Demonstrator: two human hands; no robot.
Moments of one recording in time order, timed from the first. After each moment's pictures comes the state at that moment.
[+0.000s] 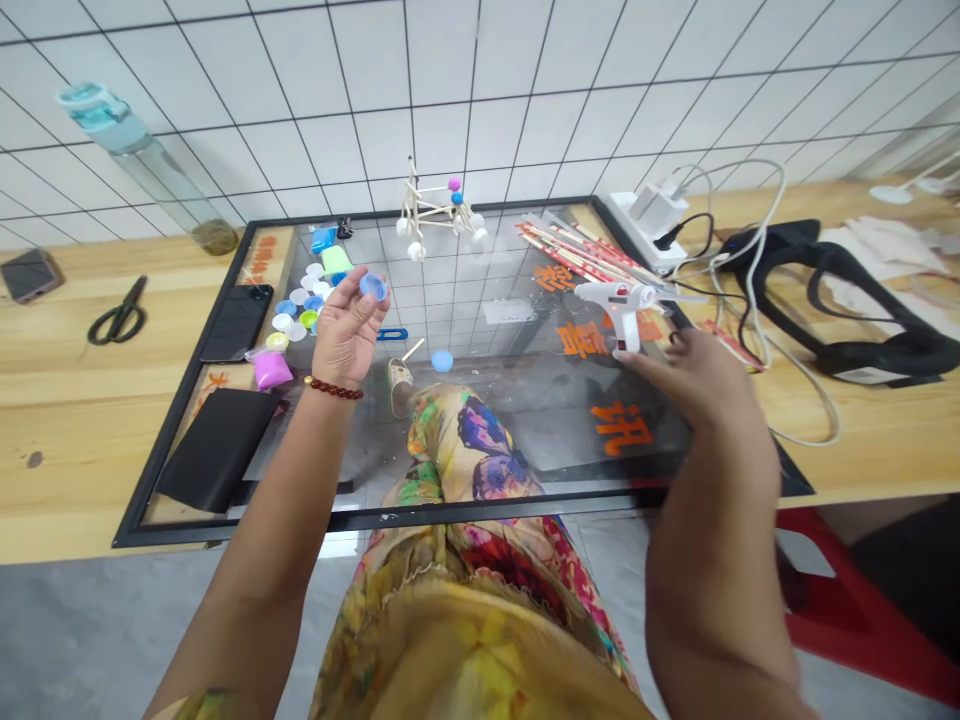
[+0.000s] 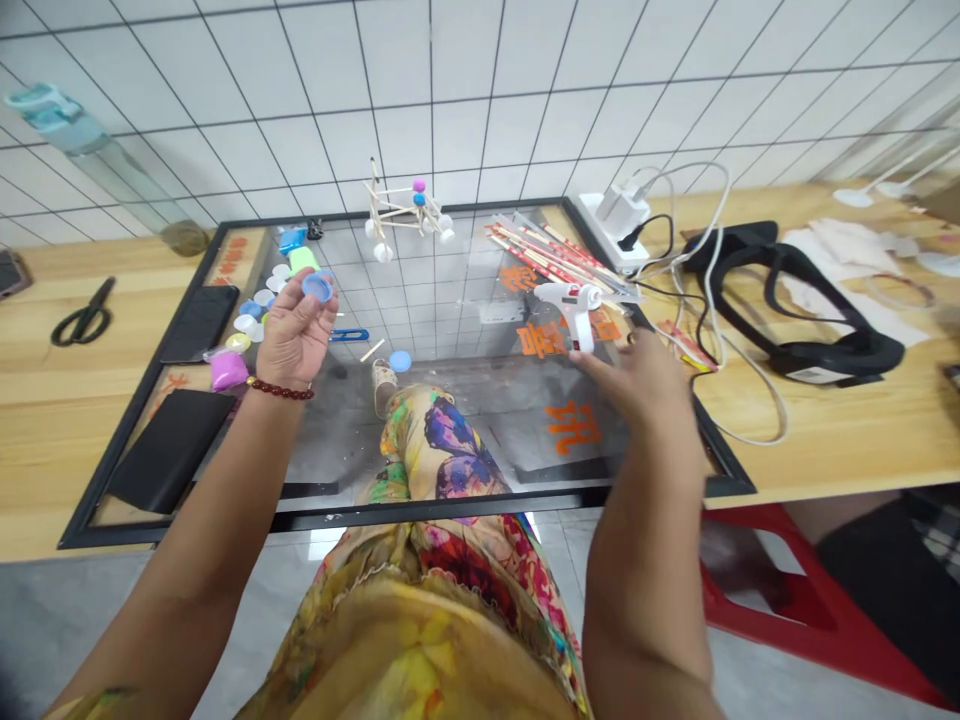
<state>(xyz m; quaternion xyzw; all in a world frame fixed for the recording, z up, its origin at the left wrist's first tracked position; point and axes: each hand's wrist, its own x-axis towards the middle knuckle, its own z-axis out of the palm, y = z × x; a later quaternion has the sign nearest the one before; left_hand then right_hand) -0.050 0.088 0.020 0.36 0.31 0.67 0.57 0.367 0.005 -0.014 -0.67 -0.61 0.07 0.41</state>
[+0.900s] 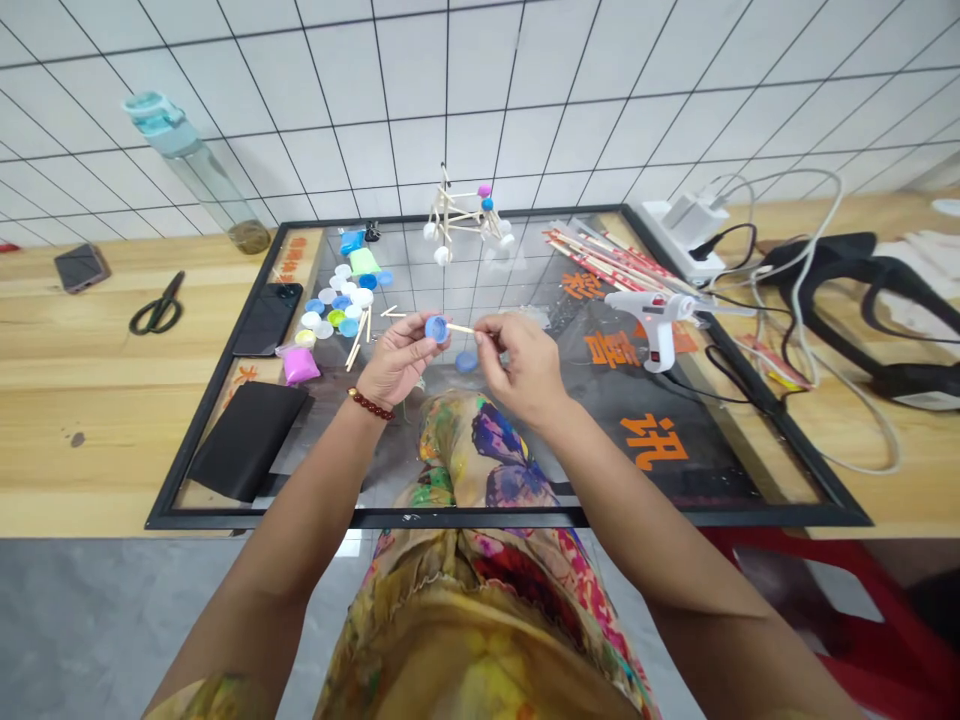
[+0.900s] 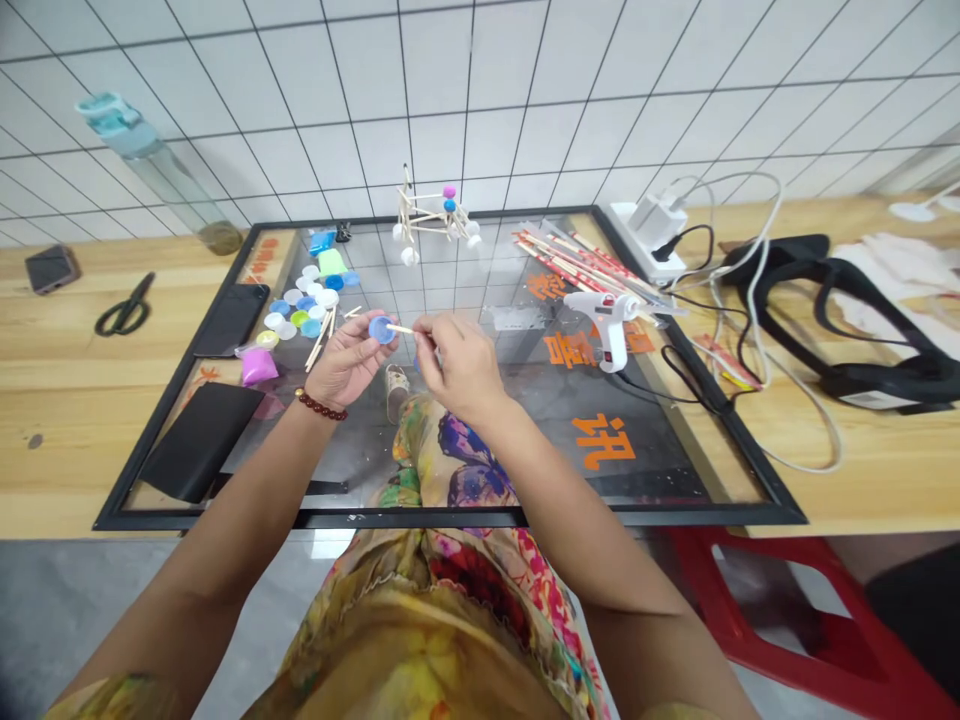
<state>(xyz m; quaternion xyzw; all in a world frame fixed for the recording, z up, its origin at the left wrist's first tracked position) -0.039 0.058 0.002 0.40 0.28 0.56 0.67 0.152 0.036 0.022 -0.45 -0.78 0.03 0.43</state>
